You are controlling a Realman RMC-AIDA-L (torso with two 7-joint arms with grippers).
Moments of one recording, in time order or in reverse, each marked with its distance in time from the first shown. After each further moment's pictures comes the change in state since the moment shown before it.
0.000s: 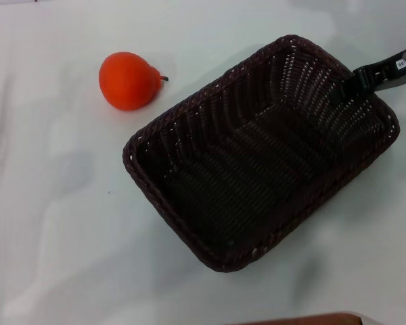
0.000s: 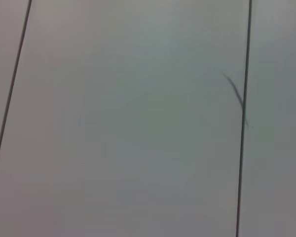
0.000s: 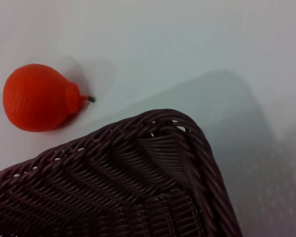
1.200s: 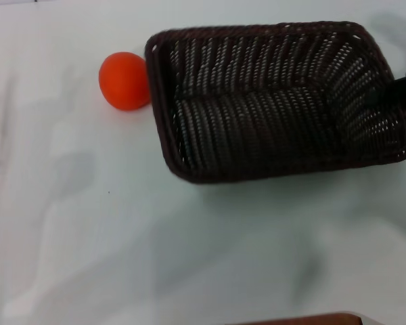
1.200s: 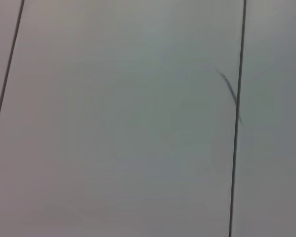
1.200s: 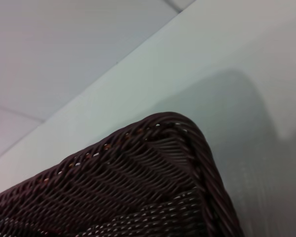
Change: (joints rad) left arm 0.002 0.001 0.008 0.004 0.008 0.000 0.000; right arm -0.292 0.060 0.168 -0.128 0.290 0.012 0.179
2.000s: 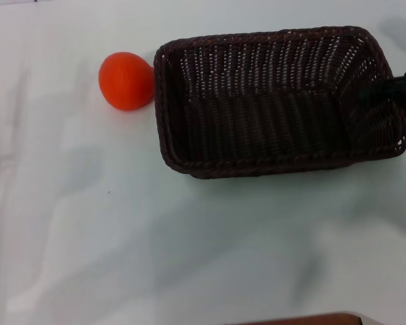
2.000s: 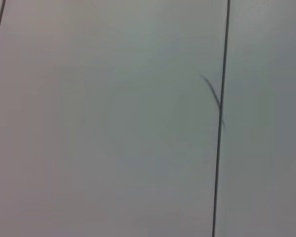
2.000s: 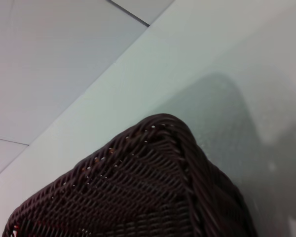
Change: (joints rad) left arm -0.013 -0.003 0.027 -0.003 0.001 -0.011 0.000; right arm -0.009 -0.006 -0.022 0.070 0.021 -0.094 0.040
